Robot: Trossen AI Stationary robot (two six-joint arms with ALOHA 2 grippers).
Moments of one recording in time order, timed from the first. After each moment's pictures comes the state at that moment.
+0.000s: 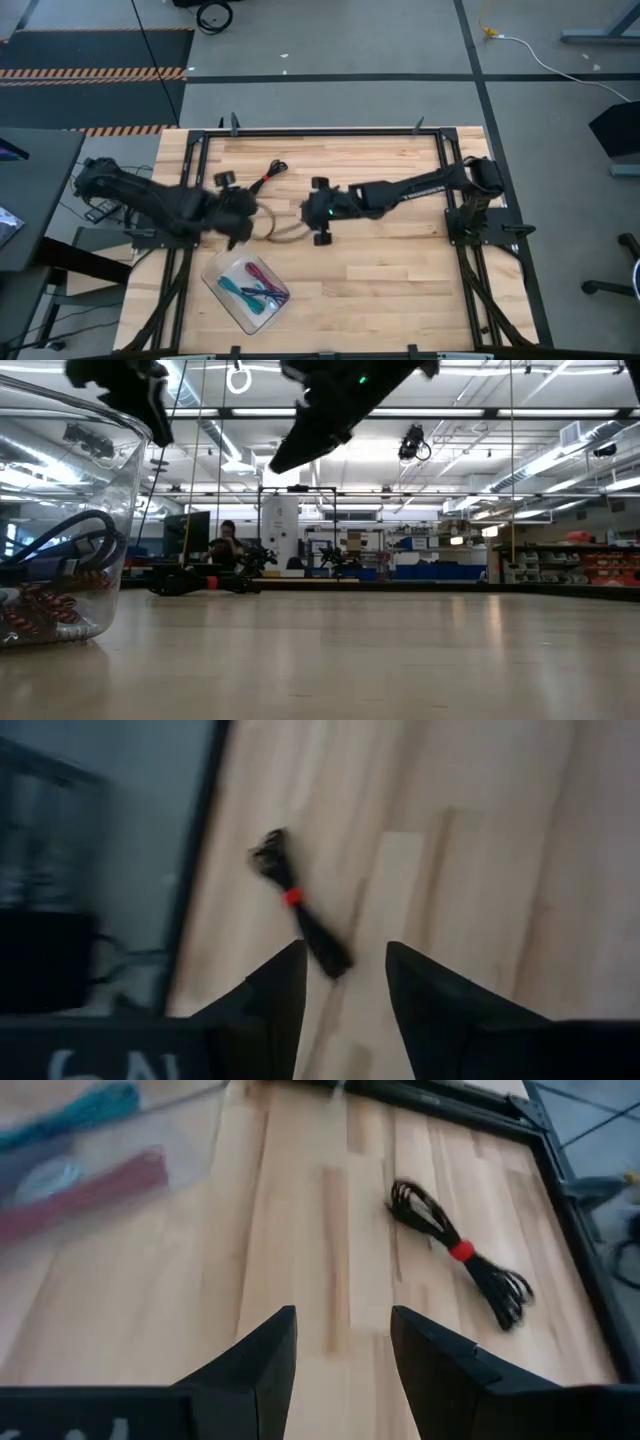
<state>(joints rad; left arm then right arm) -0.32 1.23 1.12 -1.21 -0.69 -0.38 0.08 1.84 1.41 -0.27 0.23 -0.16</state>
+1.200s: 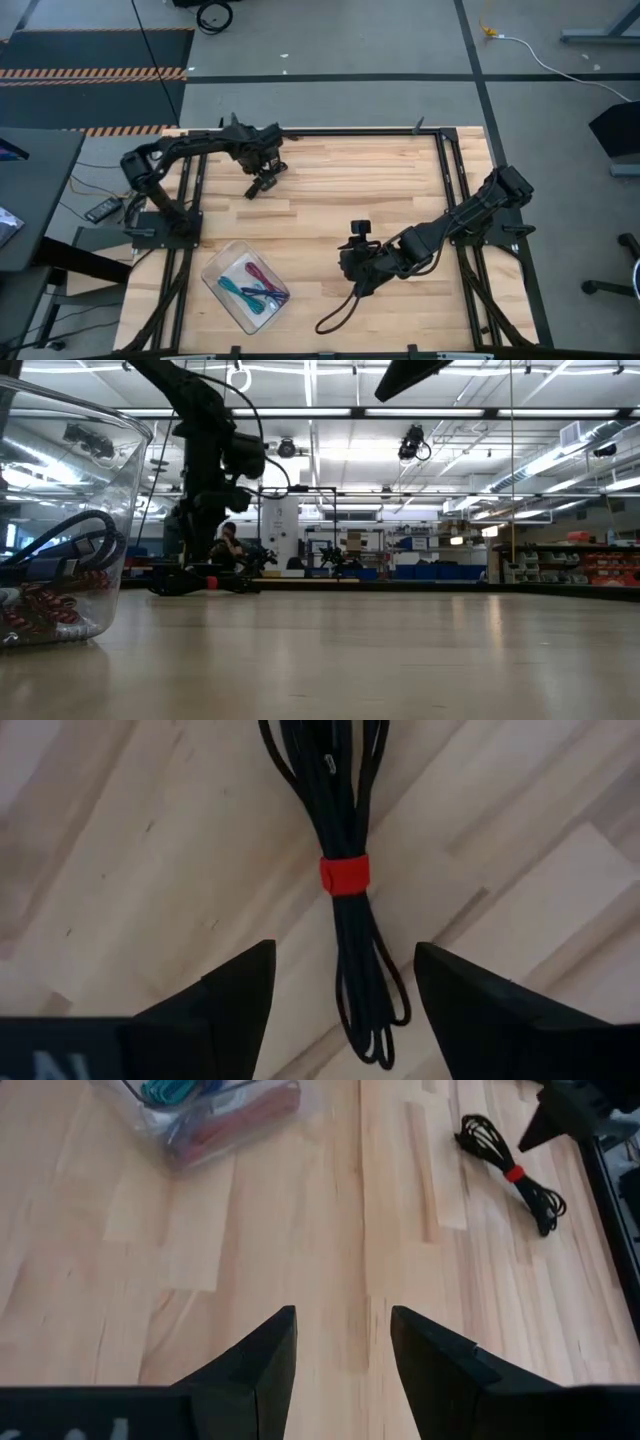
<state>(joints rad) 0.58 1.67 1.12 -0.92 -0.07 -0.07 0.51 1.70 1.41 -0.70 0.53 0.23</state>
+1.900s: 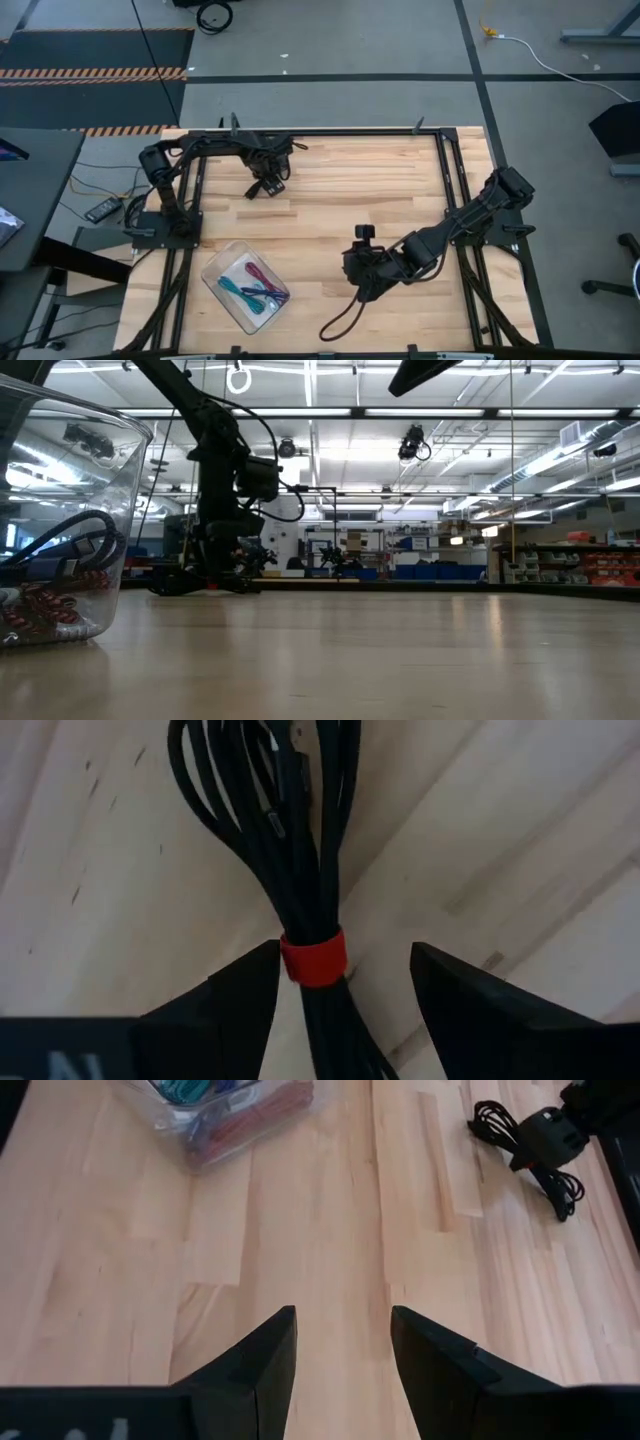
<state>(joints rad) 0.55 1.81 1.12 -0.80 -0.09 -0.06 0.54 1.70 1.41 -0.72 0.53 0.31</state>
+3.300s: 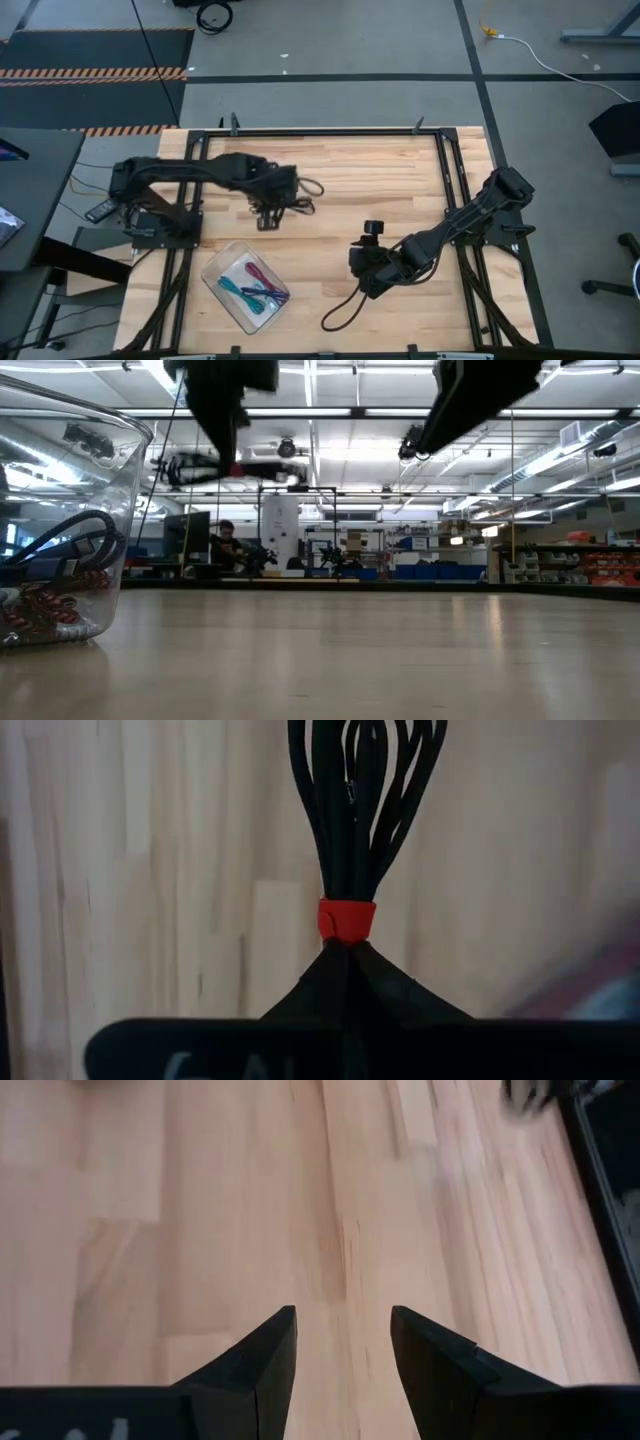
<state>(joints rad) 0.05 1.55 1.43 -1.14 -0.11 0.04 0.54 1.70 1.28 -0.77 0.64 0.42</state>
